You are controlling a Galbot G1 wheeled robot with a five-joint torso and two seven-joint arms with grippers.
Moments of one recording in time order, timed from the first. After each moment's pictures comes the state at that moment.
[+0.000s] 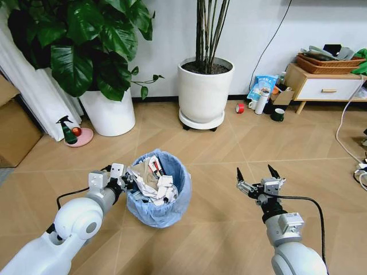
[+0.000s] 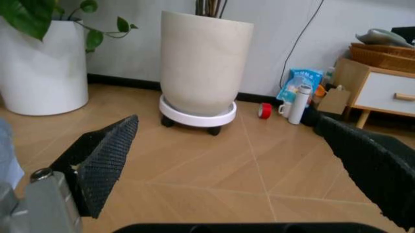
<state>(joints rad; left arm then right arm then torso) 1.18 -0.82 -0.30 -2.14 -0.90 0.64 -0.40 -1.62 1.28 0.50 2.23 0.09 -0.10 0.16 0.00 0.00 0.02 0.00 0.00</state>
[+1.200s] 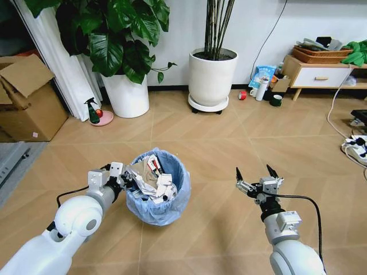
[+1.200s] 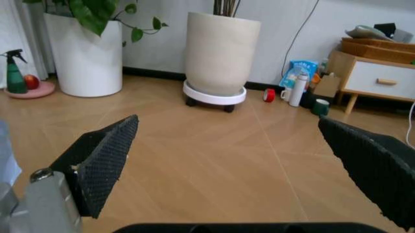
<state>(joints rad) 1.17 -0.83 -0.29 -2.12 -0.90 0.64 -0.40 -1.60 1.28 0.50 2.20 0.10 -0.09 0.15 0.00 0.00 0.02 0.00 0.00</state>
